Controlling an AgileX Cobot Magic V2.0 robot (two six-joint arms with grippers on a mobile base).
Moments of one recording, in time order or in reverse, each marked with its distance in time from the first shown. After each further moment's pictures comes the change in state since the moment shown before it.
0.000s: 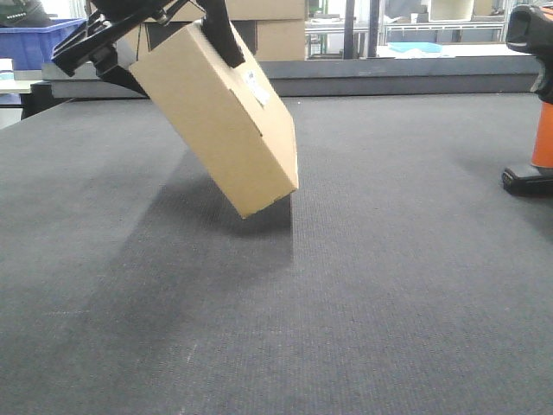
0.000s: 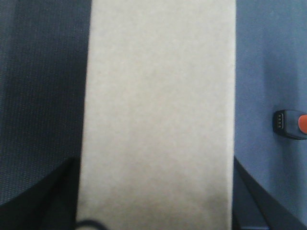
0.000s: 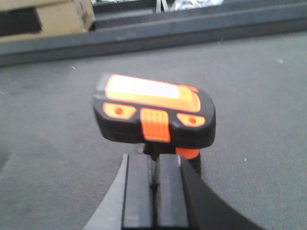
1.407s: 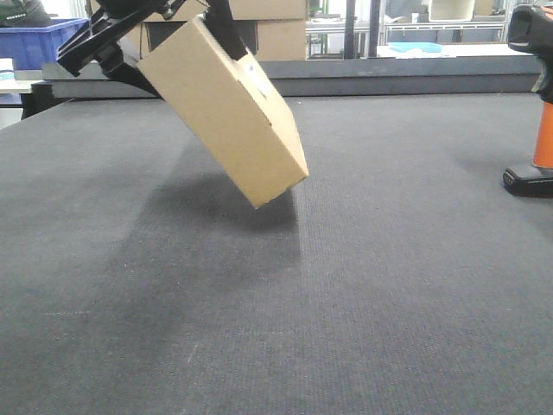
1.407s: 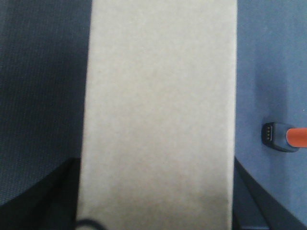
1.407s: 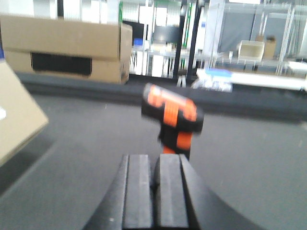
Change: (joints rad) left arm 0.000 0.000 0.000 -0.020 -0.019 -0.043; right arm 0.000 -1.122 0.358 -0.258 0.444 0.002
